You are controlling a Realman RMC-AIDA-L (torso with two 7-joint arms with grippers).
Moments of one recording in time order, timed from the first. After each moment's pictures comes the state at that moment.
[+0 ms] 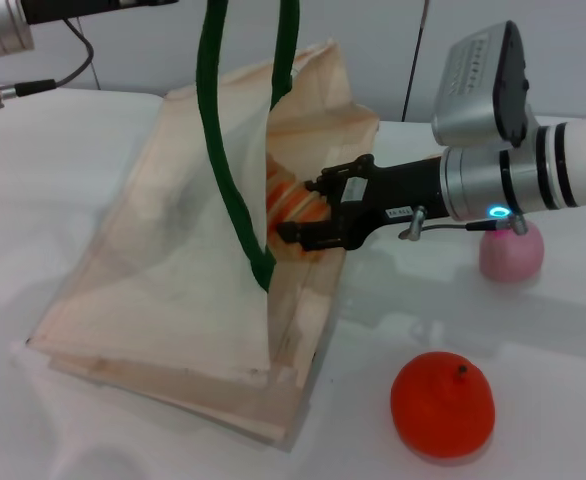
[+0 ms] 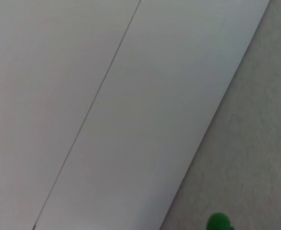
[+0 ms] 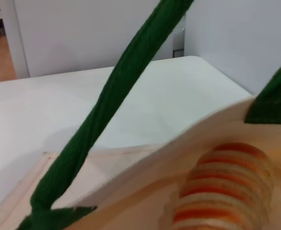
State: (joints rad) left arm -0.99 -1.86 2.86 -0.49 -0.58 1.80 -1.68; right arm 1.09 2.04 -0.72 -0.13 0.99 1.12 -1.90
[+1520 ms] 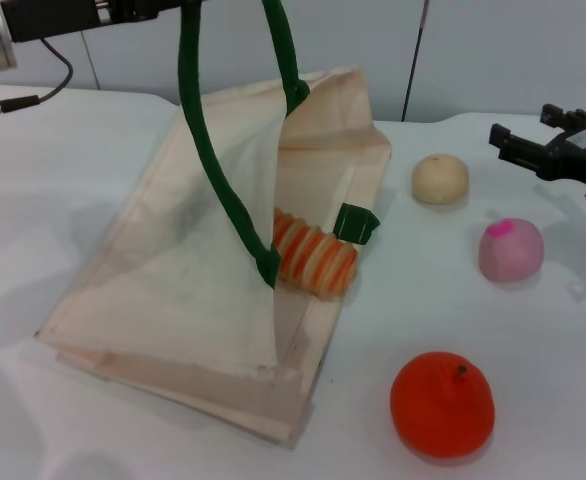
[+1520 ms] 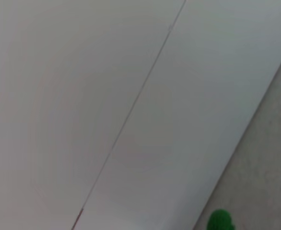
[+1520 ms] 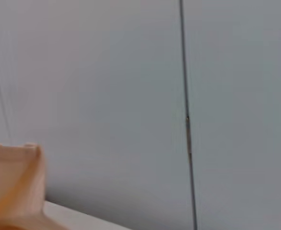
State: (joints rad) left arm -0.95 -1.86 2.86 -0.49 -0.58 1.72 -1.69; right arm 0.73 2.03 -0.21 -0.26 1.16 1.04 -2.13
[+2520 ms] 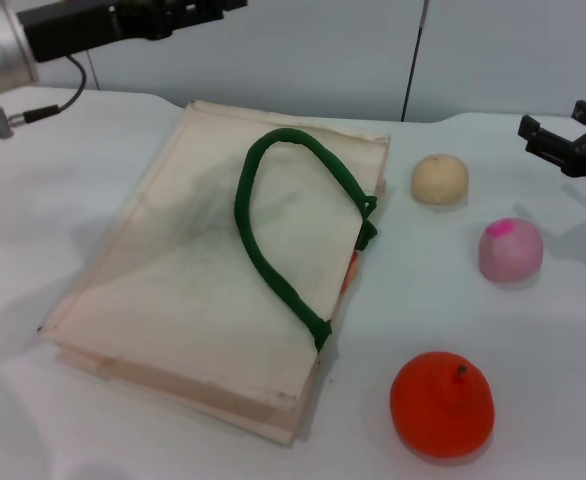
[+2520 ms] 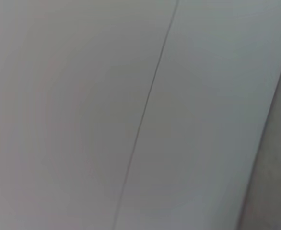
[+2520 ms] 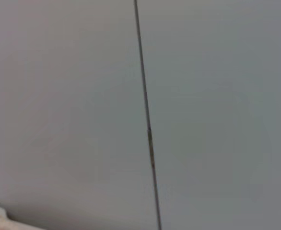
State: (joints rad) left arm -0.92 -1.92 2.86 -0.49 -0.67 1.65 -1.42; right arm 0.71 2.03 -0.06 -0.23 1.17 1.04 -2.23
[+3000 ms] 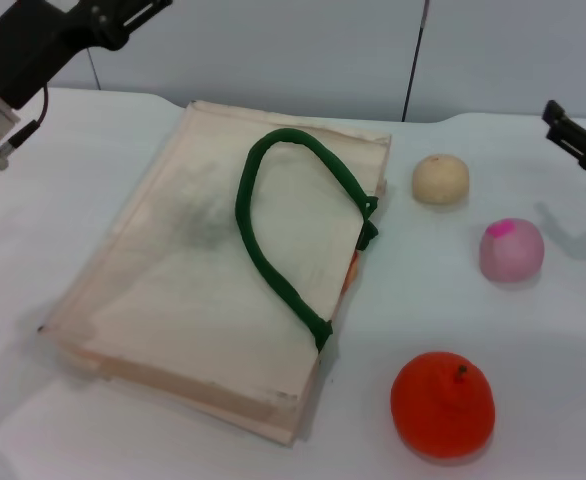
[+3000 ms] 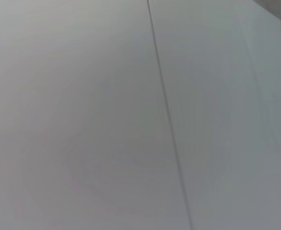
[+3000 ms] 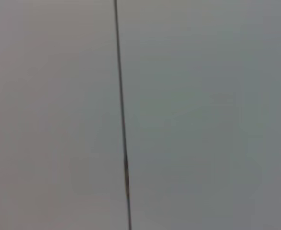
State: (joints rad) left arm -0.75 -2.03 2.86 -0.36 -1.10 1.68 -0.74; right arm 0.68 2.03 0.19 -0.12 1.17 1.09 -2.50
